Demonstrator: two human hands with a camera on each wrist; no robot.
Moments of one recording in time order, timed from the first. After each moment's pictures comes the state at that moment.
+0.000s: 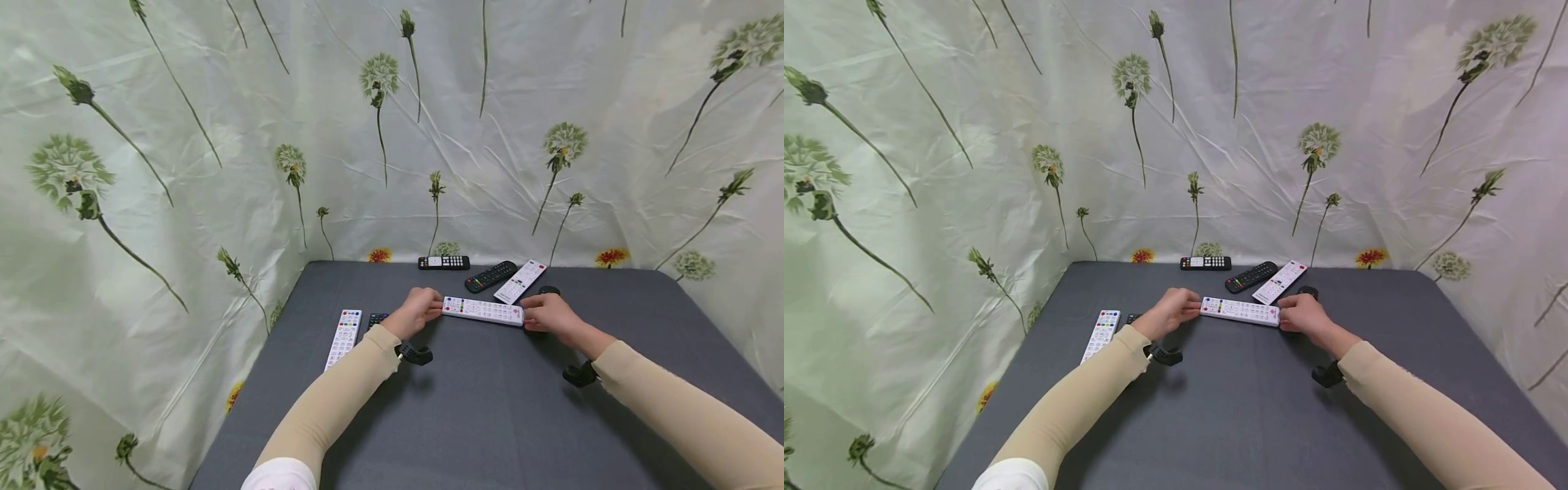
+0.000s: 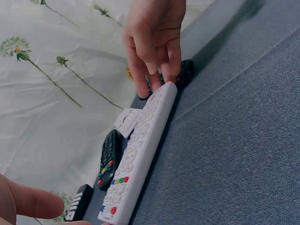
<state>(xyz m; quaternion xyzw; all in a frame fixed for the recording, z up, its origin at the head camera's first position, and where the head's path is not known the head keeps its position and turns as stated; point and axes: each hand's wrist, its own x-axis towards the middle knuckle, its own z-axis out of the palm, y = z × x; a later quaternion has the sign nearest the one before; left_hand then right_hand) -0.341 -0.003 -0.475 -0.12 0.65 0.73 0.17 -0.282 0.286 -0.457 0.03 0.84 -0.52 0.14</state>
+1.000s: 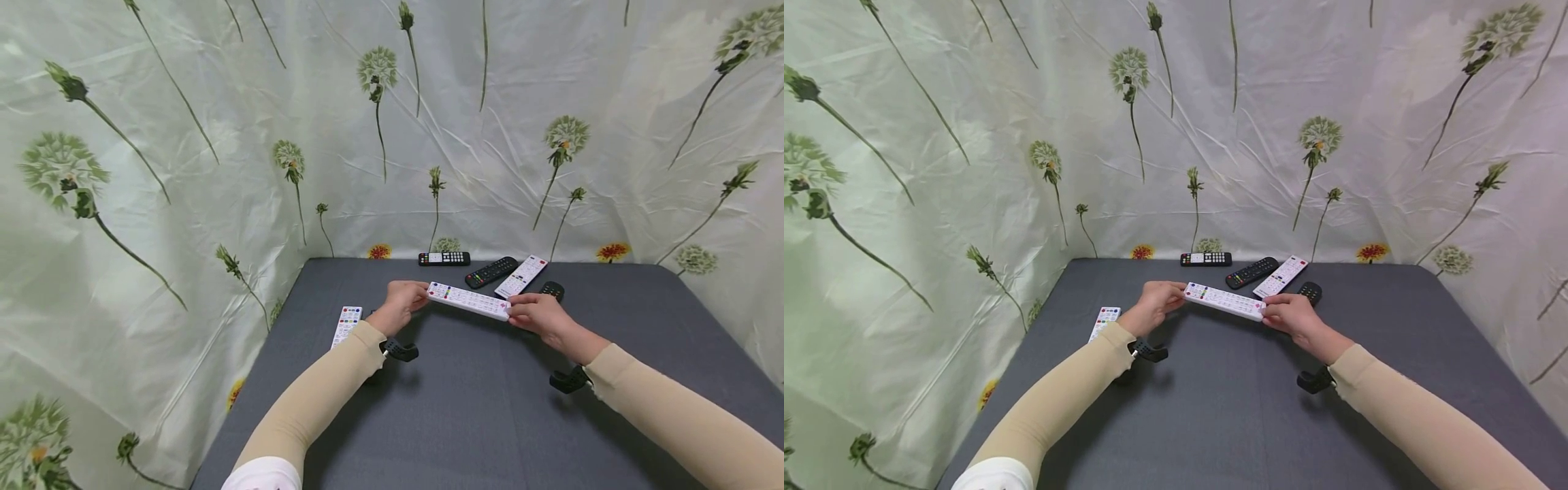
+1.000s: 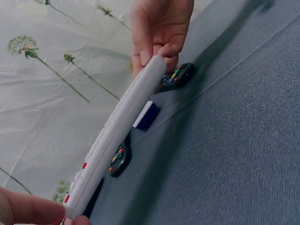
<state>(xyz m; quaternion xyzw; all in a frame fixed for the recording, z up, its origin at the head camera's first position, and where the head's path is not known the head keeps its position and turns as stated) -0.341 -0.030 -0.467 -0.11 0.65 0.75 0.08 -0.273 0.258 -0.456 0.08 0.70 -0.70 0.13</state>
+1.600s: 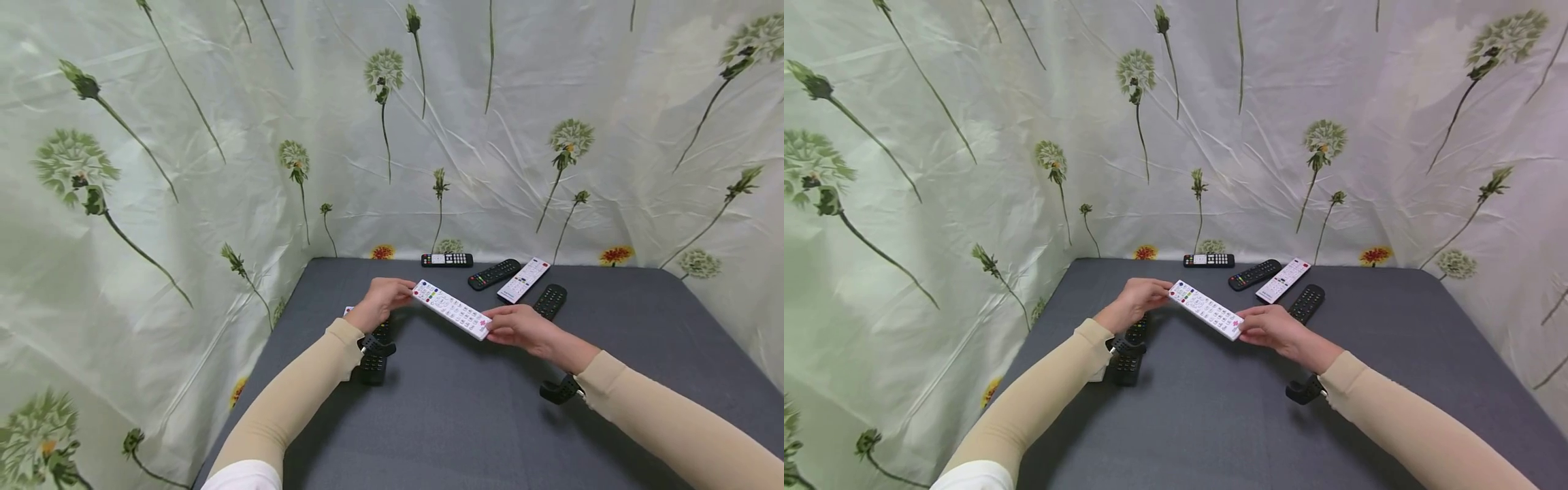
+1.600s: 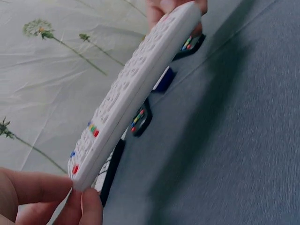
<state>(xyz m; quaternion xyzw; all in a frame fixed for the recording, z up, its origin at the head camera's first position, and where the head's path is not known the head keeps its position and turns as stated) -0.350 -0.078 -0.457 -0.08 0.66 0.74 0.13 -0.259 0.220 -0.453 0.02 0.66 -0.72 0.22</state>
